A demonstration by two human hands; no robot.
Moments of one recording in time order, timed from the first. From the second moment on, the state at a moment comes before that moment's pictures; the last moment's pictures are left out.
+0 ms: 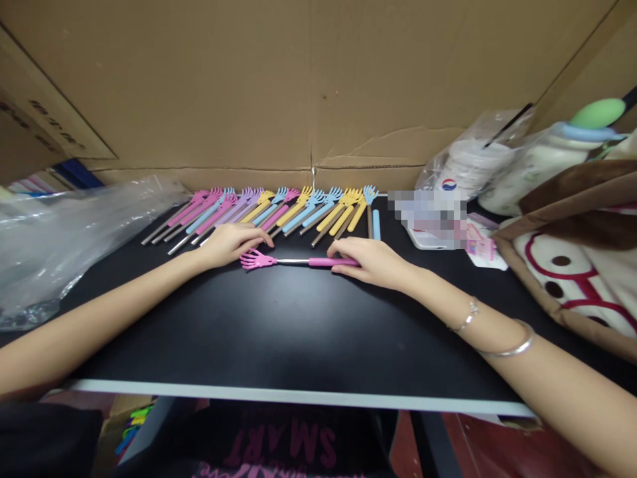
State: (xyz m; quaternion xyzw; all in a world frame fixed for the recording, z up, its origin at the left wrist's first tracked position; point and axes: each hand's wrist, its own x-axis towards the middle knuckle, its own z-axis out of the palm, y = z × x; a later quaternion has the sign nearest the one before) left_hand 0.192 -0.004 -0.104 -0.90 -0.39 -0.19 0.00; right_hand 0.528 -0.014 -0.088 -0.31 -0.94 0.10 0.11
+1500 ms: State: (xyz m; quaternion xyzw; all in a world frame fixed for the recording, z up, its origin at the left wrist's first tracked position) left_hand 0.195 -0.006 -0.104 -0.90 -0.38 -0.21 0.01; right_hand 0.531 -0.005 -0.092 -0.34 -0.93 0.10 0.14
